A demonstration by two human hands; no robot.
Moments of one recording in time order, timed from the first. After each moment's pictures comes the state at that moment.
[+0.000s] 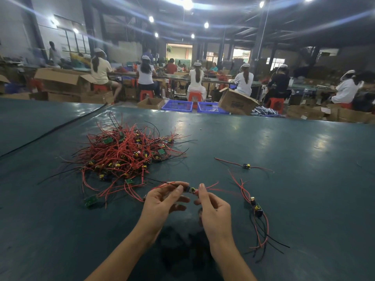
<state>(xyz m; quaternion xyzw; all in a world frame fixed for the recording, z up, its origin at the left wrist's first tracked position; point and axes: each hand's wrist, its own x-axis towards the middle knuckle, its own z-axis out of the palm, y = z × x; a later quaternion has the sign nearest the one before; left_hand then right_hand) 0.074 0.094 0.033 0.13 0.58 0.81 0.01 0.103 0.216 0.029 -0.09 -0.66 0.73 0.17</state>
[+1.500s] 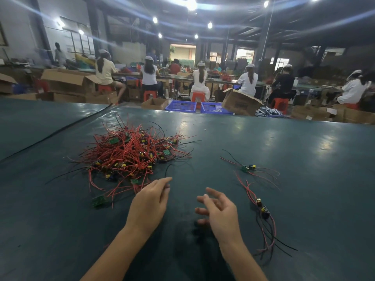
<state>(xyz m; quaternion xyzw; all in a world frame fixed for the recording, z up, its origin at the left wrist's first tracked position) 0.050 0.057 0.020 0.19 0.87 0.36 -0.28 0.098 0.223 0.025 -0.12 -0.62 0.76 0.11</state>
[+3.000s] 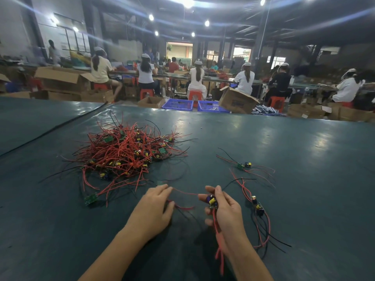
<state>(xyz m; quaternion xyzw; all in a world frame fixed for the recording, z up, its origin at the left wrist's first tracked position) 0.047 0.063 0.004 0.21 0.94 0.23 -0.14 0.103 0.237 0.036 -0.15 -0.54 0.83 0.08</state>
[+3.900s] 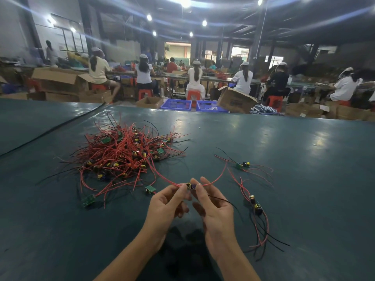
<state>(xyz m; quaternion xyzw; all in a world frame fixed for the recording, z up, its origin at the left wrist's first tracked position) 0.079 0.106 0.028 0.11 0.57 0.81 0.02 0.104 0.215 0.031 -0.05 -0.48 0.87 0.14</state>
